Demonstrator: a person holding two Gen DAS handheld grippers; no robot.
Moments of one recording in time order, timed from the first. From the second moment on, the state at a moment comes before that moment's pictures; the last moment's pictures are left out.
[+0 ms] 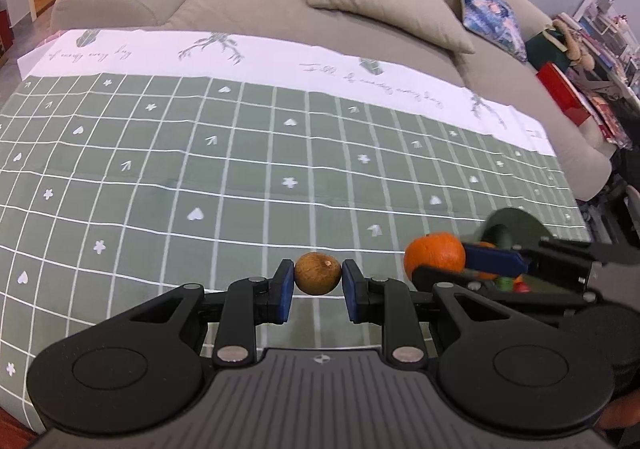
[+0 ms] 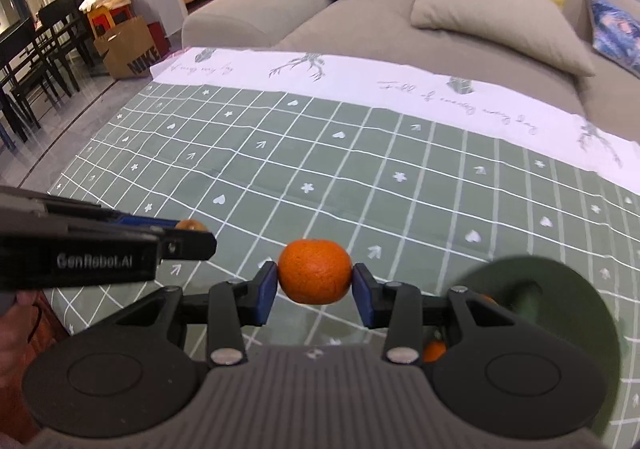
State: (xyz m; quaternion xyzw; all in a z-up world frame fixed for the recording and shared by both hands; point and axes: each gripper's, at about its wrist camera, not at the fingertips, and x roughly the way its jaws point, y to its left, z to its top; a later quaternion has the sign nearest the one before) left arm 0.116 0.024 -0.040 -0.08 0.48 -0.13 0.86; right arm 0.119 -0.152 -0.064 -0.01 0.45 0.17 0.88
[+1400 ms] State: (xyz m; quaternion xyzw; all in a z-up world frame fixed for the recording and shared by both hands) left arm 0.106 -0.161 -0.082 0.05 0.55 -0.25 0.79; right arm 0.069 -0.315 -0.105 -0.02 0.46 0.03 0.88
